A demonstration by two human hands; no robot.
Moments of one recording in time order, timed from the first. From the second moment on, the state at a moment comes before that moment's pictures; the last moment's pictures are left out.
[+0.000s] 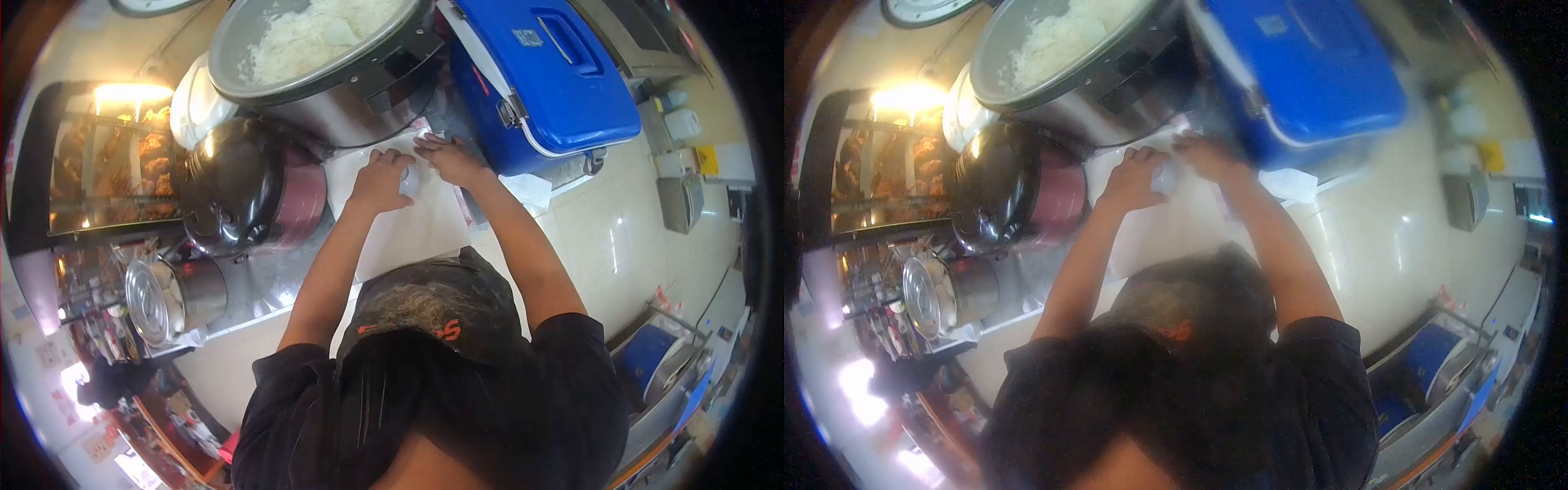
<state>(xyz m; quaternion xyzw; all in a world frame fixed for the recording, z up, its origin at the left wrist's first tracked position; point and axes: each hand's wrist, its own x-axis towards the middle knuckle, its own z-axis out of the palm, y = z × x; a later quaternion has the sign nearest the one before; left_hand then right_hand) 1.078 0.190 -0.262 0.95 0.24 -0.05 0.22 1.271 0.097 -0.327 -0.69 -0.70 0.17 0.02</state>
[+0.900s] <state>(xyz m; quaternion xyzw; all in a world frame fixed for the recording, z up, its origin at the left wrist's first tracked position) 1.038 0.178 -0.229 0.96 0.15 0.01 0.24 1.250 0.102 -0.298 -0.75 -0.66 0.11 -0.01</state>
